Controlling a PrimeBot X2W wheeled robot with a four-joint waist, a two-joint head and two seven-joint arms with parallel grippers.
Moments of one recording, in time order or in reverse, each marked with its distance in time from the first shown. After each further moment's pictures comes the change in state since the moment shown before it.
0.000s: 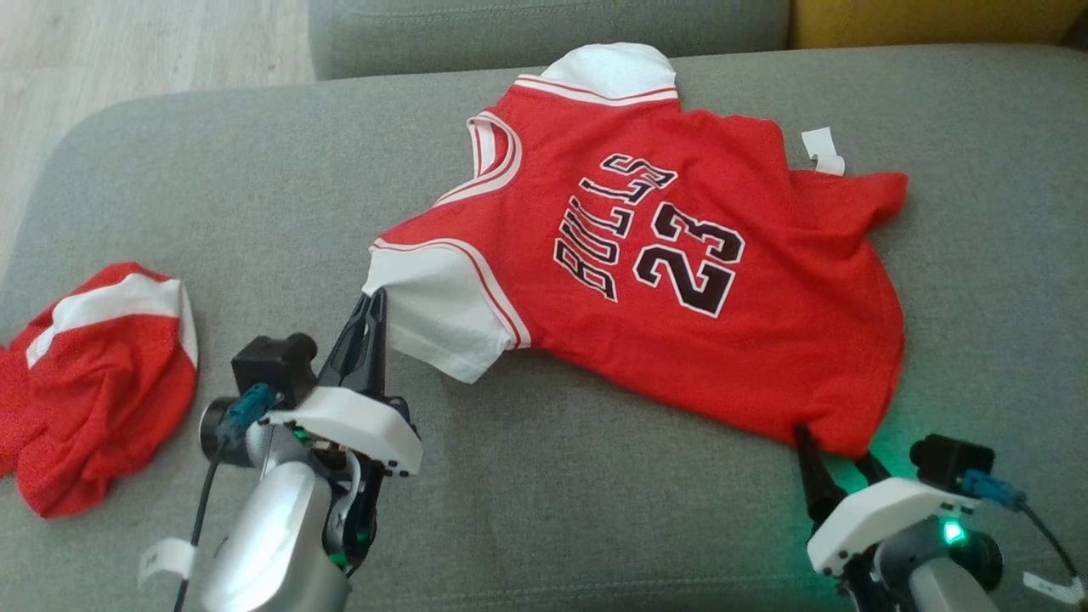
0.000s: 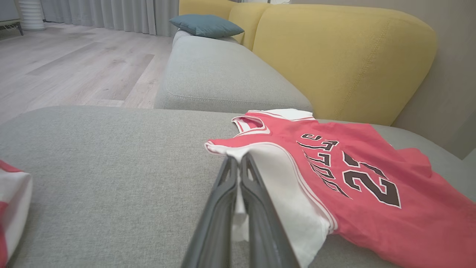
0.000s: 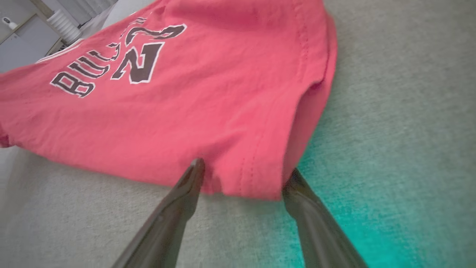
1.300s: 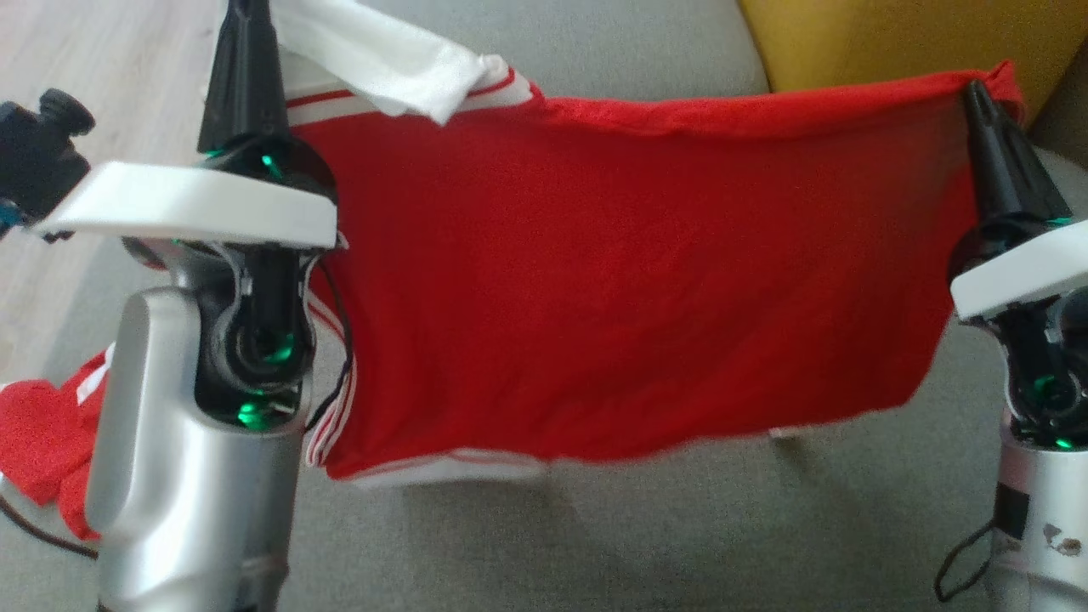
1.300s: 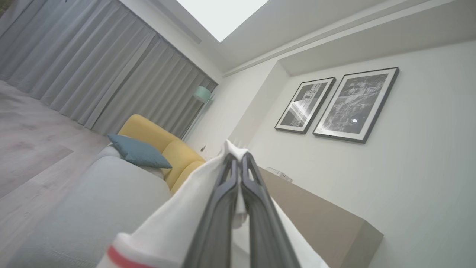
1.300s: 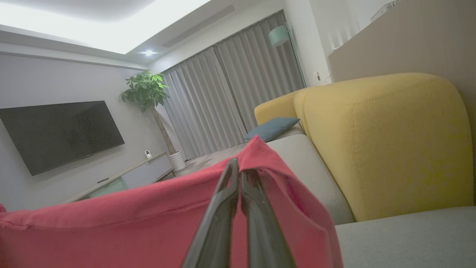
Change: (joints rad) left arm -0.204 -0.022 0.115 -0.589 -0.477 0.179 0.222; right arm -0.225 0.004 -0.169 -0.750 0.105 0.000 0.432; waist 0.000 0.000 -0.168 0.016
